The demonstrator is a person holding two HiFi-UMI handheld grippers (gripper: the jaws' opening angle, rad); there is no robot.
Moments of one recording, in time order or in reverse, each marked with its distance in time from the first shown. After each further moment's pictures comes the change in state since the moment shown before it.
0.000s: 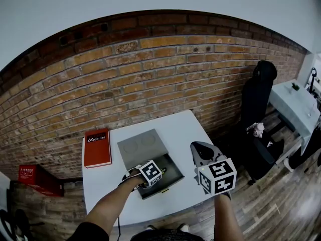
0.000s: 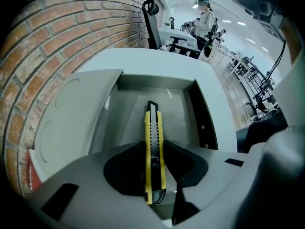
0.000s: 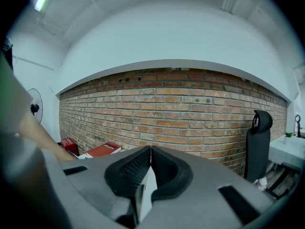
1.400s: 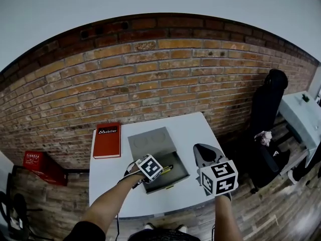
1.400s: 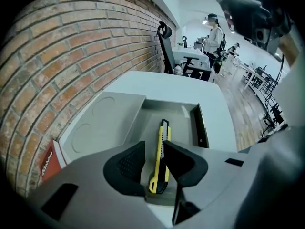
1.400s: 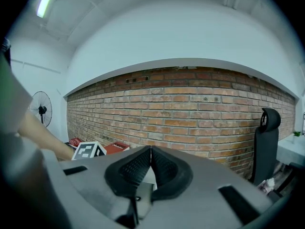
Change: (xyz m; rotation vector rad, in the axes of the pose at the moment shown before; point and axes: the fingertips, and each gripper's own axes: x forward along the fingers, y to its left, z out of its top) left arm -0.063 0.017 0.011 -0.121 -0.208 0.179; right arm -0.003 0.025 -0.002 -0.004 0.002 0.082
